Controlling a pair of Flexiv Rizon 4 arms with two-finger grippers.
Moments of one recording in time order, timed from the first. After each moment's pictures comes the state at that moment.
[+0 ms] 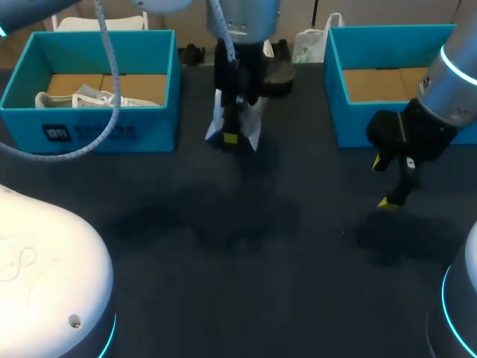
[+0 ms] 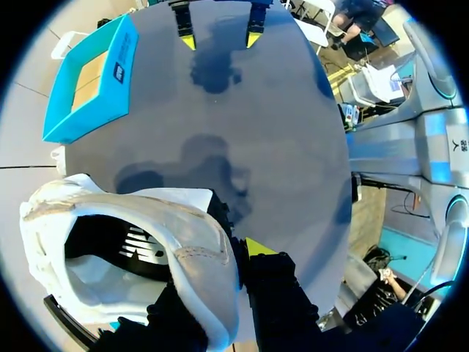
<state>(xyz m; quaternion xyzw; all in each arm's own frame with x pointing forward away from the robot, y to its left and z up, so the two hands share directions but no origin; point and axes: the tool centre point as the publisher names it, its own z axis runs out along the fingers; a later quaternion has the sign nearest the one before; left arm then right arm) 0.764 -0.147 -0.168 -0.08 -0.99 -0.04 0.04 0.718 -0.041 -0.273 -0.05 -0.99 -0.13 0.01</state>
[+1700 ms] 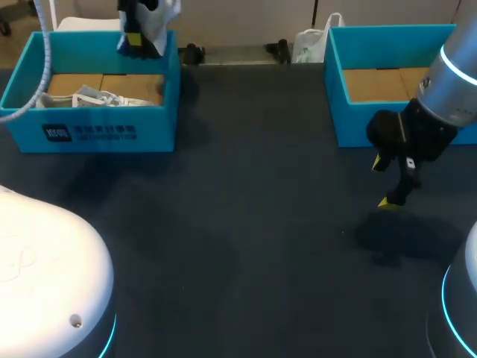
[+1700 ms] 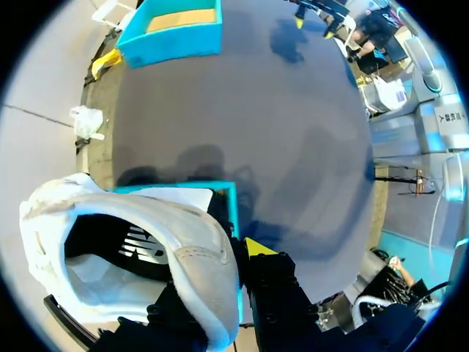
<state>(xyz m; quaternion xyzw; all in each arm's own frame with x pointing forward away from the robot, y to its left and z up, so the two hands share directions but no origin) 1.007 0.043 -0.148 -0.03 -1.00 -0.02 0.06 0.718 -0.041 -0.273 -0.05 -0.99 -0.13 0.01</state>
